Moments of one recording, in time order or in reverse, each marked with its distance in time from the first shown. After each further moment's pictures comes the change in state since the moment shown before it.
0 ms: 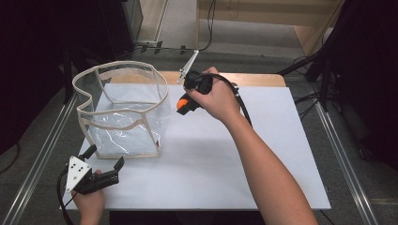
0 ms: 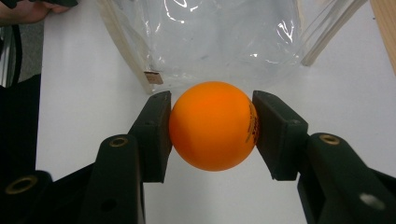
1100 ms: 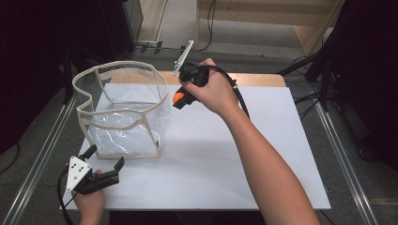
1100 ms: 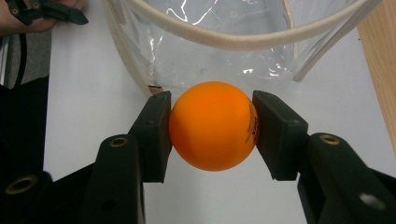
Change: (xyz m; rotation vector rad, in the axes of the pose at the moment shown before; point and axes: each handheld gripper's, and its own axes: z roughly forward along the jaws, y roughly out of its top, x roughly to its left) left arm 0.000 0.000 0.000 0.002 0.000 0.003; right arm 0.003 0.023 -0.018 0.007 -0.012 -0.025
